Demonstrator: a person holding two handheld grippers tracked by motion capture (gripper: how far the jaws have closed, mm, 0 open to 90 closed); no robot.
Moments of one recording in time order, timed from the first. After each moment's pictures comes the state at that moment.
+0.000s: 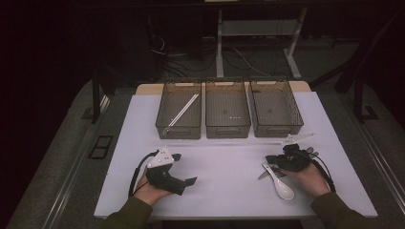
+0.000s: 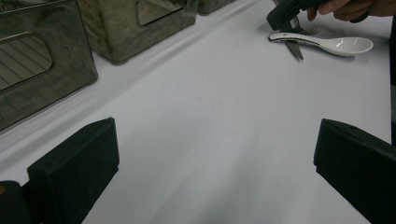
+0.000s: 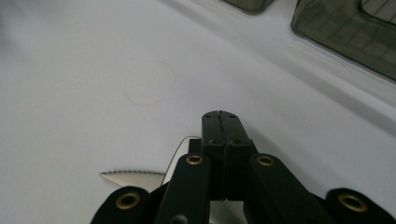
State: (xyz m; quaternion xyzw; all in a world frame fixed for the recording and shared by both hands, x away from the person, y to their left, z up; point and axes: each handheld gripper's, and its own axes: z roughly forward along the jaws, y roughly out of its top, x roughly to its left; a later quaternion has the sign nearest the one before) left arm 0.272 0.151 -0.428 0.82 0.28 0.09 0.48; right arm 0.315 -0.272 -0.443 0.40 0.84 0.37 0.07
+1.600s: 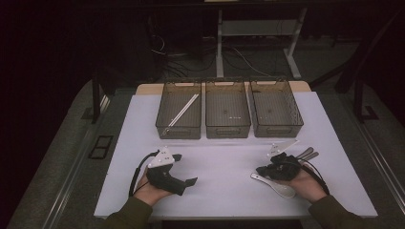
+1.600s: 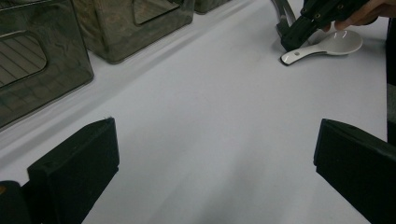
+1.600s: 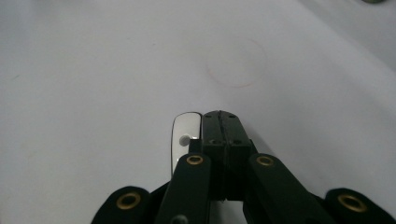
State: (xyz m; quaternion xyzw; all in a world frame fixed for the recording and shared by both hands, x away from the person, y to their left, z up) left arm 0.272 0.151 -0.428 0.83 0.28 0.09 0.49; right arm 0.296 -0.237 -0.439 0.31 0.89 0.33 0.03
